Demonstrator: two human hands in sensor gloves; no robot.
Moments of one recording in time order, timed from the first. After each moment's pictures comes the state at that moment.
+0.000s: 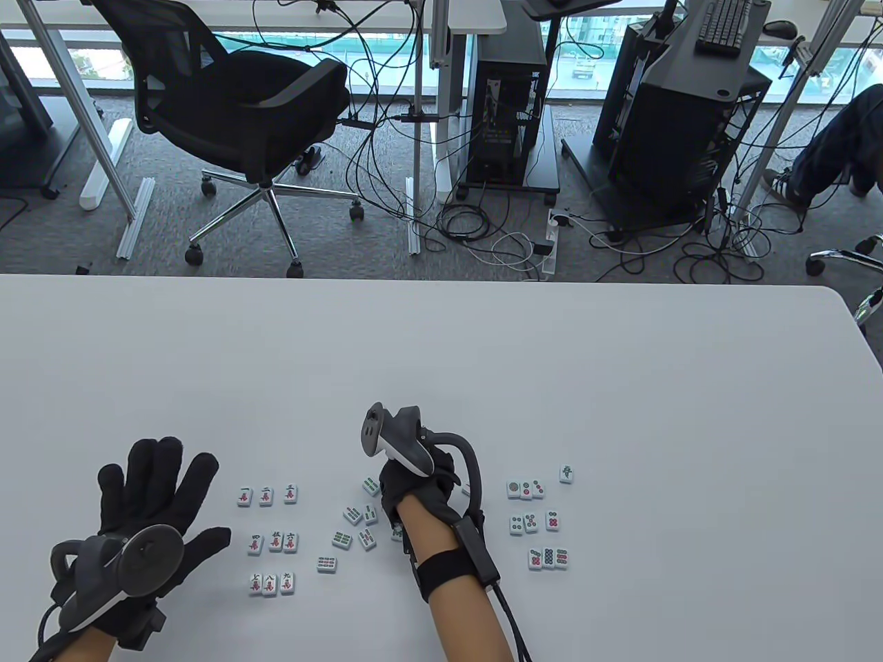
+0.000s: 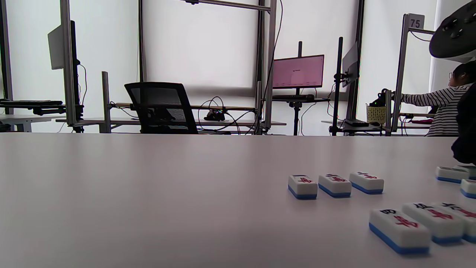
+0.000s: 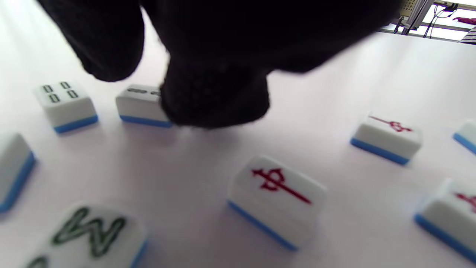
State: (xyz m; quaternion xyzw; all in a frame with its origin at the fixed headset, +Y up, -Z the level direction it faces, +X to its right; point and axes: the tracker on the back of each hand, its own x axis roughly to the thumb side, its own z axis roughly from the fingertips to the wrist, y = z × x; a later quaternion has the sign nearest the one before) left_hand -0.339 -0.716 -0.216 0.09 -0.04 0.01 1.00; right_hand -0.046 -0.749 -0.373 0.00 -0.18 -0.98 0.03
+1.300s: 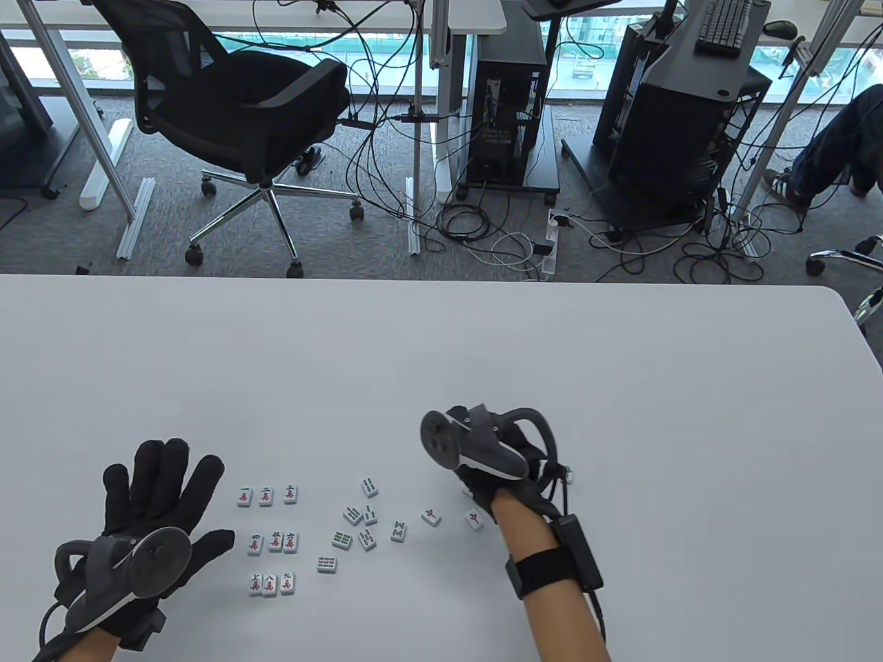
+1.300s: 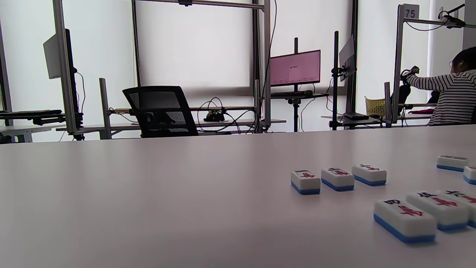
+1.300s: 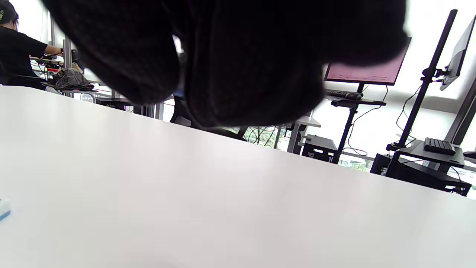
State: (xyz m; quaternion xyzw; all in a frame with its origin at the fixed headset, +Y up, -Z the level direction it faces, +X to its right) left_hand -0.332 -0.716 -0.216 0.09 -0.04 -0.01 1.00; right_hand 0.063 -0.663 -0.358 -0.20 0.04 -0.98 0.06
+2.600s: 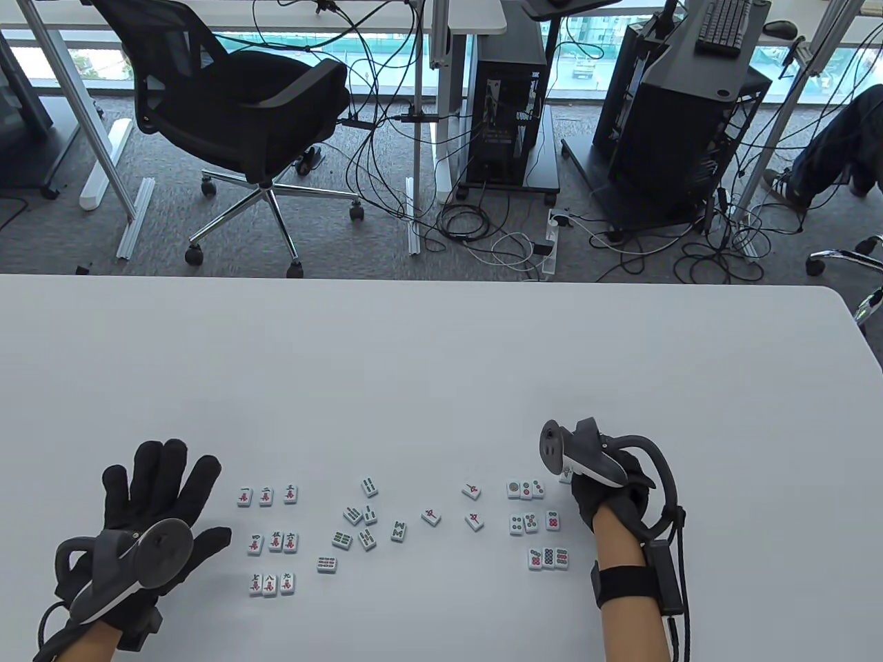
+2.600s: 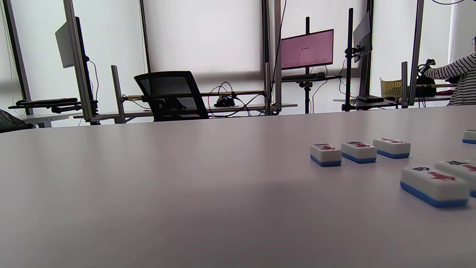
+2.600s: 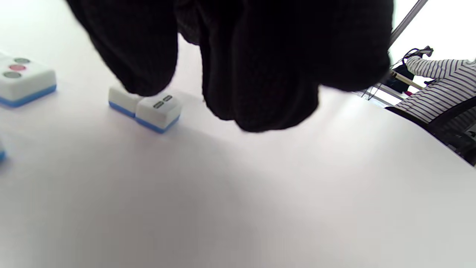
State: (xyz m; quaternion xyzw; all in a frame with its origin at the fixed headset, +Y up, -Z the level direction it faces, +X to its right) left_hand -0.338 -0.727 -0.223 0.06 -0.02 -0.02 1.00; right_hand 0.172 -0.724 -0.375 -0.01 -0.15 -0.97 0.20
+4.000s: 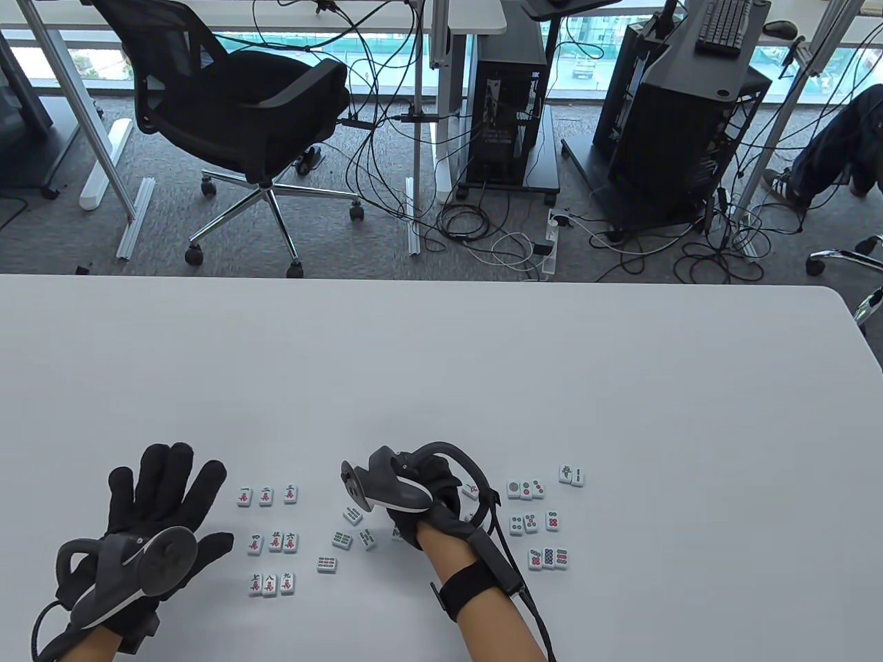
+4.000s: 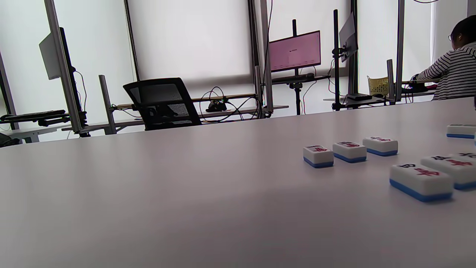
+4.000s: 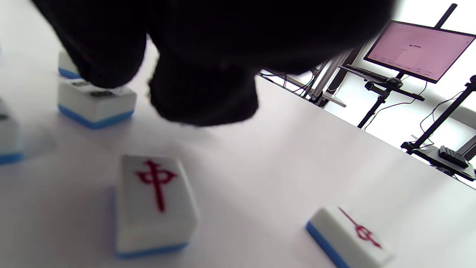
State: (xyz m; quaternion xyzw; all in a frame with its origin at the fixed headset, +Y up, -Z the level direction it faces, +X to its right) left_hand -0.333 -0.722 -0.218 0.07 -0.04 -0.04 1.00; right_hand -0.051 -0.744 -0.335 -0.22 -0.04 -0.96 0.18
